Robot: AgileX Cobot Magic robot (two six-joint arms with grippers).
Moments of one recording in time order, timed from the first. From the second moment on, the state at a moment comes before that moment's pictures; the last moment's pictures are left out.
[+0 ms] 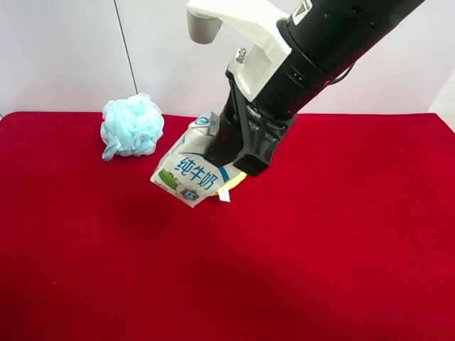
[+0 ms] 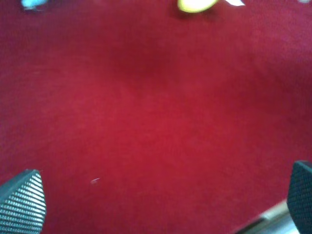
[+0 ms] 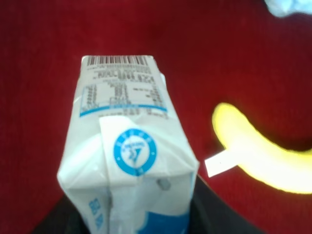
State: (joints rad) left arm -0.11 0.27 -0.59 -0.37 1.15 0.35; right arm 0.73 1.48 -1.22 0.38 0.85 -0.86
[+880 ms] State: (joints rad) left arm -0.38 0.63 -0.66 -0.45 0.98 0.48; right arm 0.73 1.48 -1.22 0.65 0.85 -0.88
